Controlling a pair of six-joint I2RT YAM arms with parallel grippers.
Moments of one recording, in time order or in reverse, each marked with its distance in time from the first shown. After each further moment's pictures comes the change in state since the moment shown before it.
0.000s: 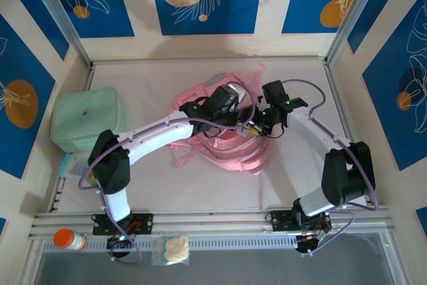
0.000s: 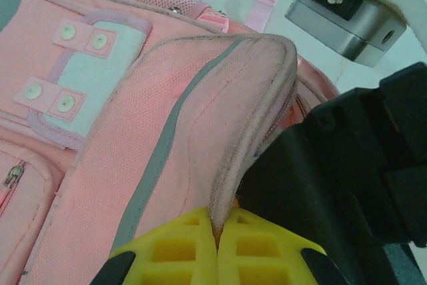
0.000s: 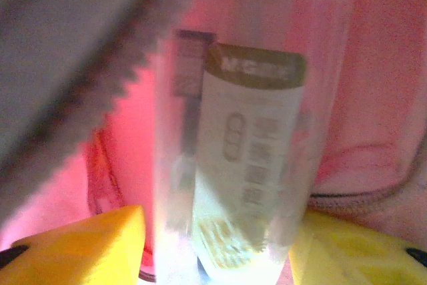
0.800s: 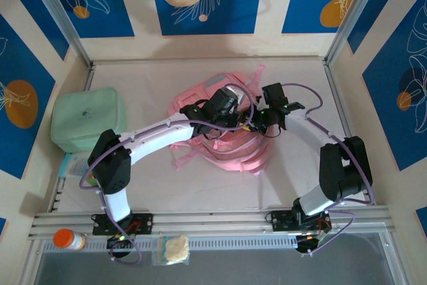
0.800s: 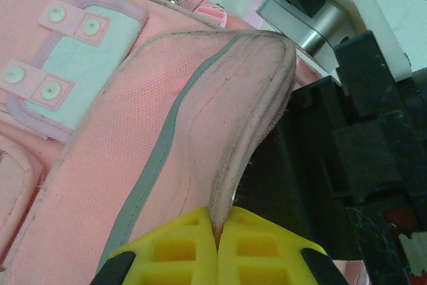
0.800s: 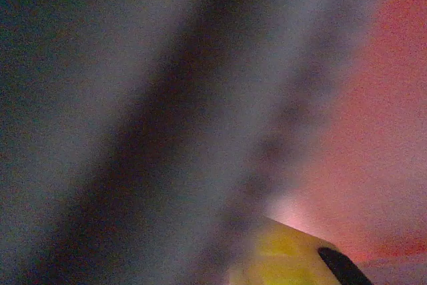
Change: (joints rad) left arm 0.002 0.000 -0.054 0.062 0.024 -0.060; right arm -0.012 0.035 -0.075 0.203 -0.100 0.116
